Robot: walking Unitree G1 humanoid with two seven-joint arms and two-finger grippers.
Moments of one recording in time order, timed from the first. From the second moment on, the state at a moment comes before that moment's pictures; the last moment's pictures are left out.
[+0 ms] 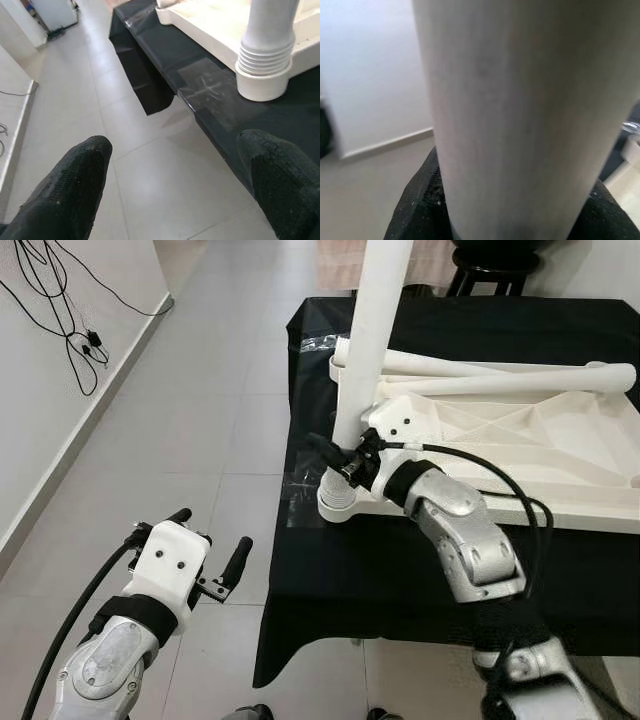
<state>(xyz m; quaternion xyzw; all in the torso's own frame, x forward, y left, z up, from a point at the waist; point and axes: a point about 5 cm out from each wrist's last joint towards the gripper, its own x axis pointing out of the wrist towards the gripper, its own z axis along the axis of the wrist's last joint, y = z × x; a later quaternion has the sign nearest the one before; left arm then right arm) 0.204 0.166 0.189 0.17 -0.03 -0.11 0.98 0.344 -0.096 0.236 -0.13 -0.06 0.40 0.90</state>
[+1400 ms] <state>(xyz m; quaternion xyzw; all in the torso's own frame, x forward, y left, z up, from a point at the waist) 0.196 0.153 0.176 0.17 -0.01 -0.15 0.97 0.351 -0.110 0.226 0.07 -0.08 0.43 0.89</state>
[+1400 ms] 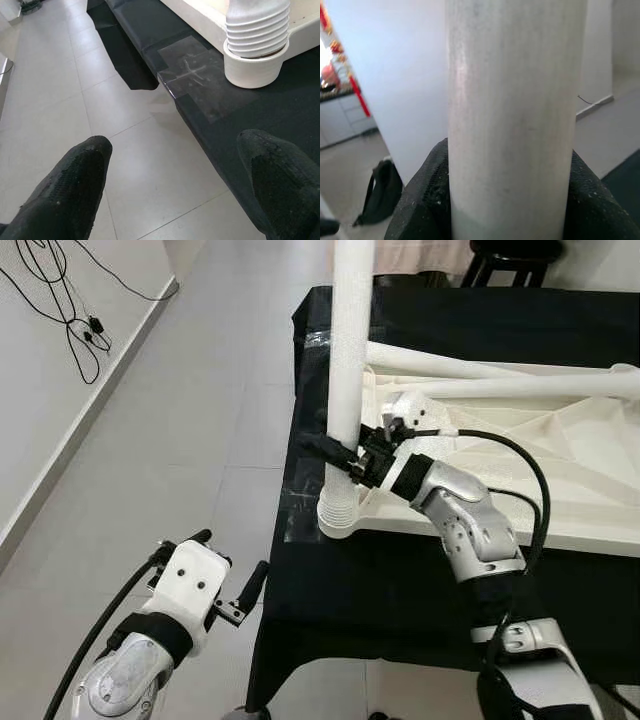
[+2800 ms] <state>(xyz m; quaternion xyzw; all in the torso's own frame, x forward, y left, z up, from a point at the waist) 0.248 0.131 0.357 -0.02 -0.26 -0.45 0.86 0.328 -0.077 0.262 -0.07 -0.19 0.46 0.86</state>
